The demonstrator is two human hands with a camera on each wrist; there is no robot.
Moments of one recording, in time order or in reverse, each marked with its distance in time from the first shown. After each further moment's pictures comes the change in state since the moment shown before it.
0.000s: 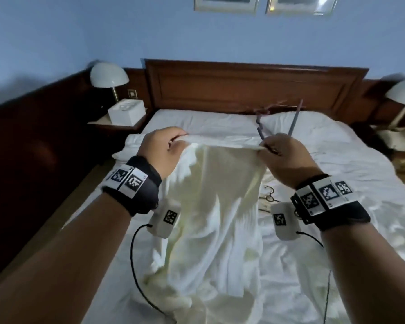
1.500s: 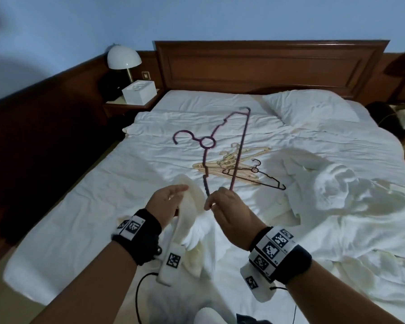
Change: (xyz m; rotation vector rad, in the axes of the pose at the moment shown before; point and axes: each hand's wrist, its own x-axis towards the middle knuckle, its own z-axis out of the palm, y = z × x) left_hand -0.231 0.133 0.130 -0.511 -0.181 -0.782; right_hand -0.241 0.071 -0.018 0.313 -0.333 -0.287
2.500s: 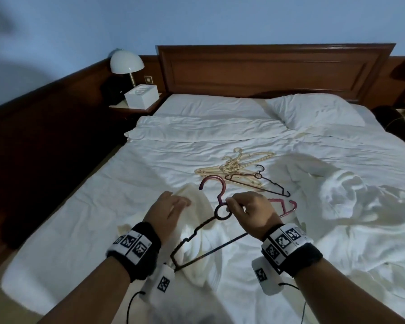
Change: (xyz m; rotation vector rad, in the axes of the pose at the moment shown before) left_hand 0.015 -0.015 -0.011 0.520 0.012 0.430; right_hand 0.021 0.066 -0.015 -0.102 0.140 0.084
